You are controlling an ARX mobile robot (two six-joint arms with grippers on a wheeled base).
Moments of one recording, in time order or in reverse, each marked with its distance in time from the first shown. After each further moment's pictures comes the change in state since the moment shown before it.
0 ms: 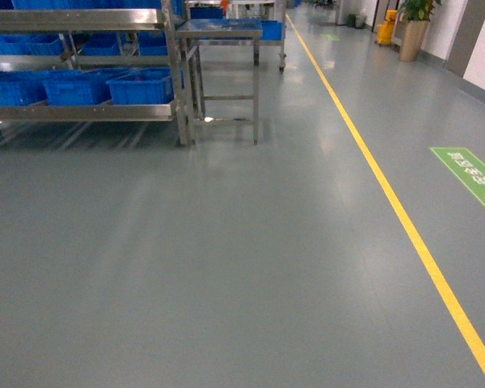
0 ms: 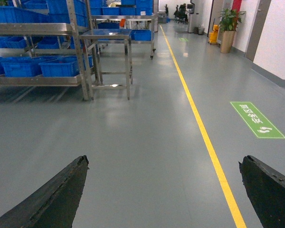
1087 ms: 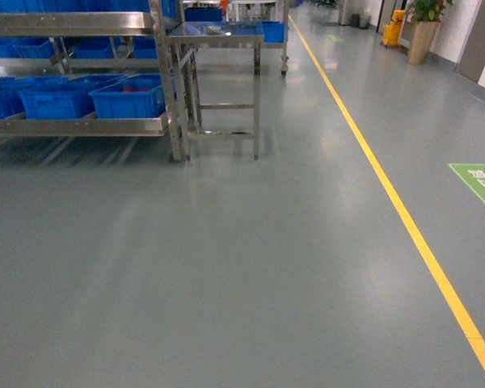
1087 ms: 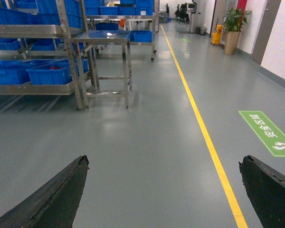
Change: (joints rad) left arm 0.000 0.002 -0.002 0.005 0.000 0.000; right arm 0.000 0.000 0.000 -0.001 0.000 0.000
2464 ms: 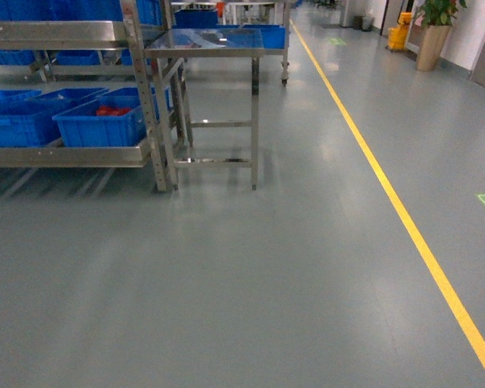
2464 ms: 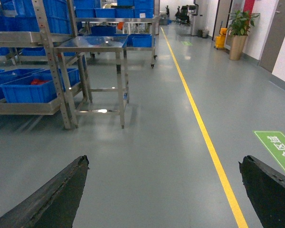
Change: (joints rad) left arm 0.000 -0.001 0.000 -0.005 0.000 0.000; right arm 0.000 0.000 0.000 0.005 0.000 0.000
